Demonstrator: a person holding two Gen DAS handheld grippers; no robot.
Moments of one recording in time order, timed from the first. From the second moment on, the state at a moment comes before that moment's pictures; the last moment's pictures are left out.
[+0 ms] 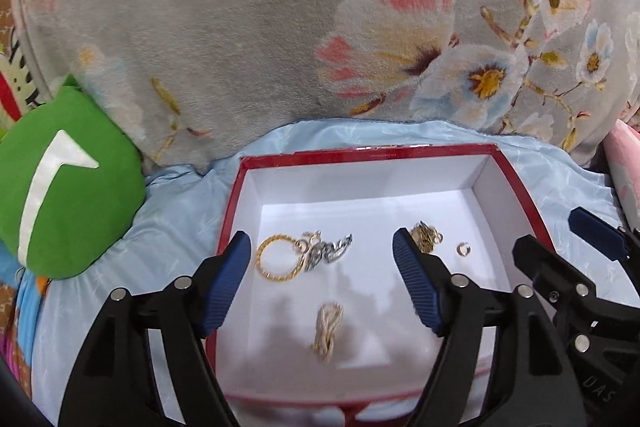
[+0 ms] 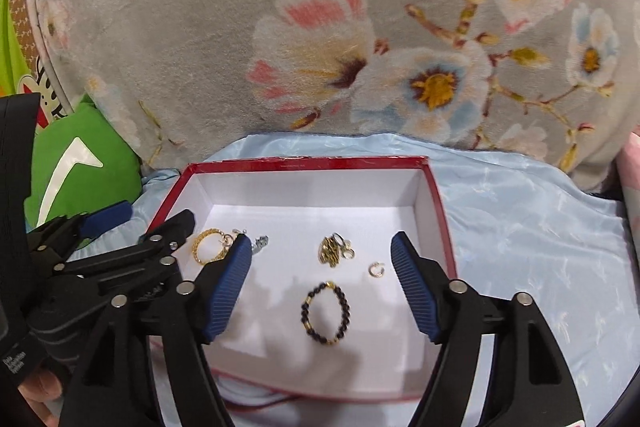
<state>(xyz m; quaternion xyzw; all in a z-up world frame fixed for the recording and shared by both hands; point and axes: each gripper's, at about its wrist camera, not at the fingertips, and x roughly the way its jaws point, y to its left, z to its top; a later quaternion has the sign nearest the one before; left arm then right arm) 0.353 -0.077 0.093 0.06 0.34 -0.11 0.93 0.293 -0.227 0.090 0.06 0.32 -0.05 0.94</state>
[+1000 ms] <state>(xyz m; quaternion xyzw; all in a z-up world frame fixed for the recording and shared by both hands) 0.191 -0.043 0.053 0.06 0.37 -0.04 0.92 0.130 -0.195 0.050 0.07 0.35 -0.10 0.93</state>
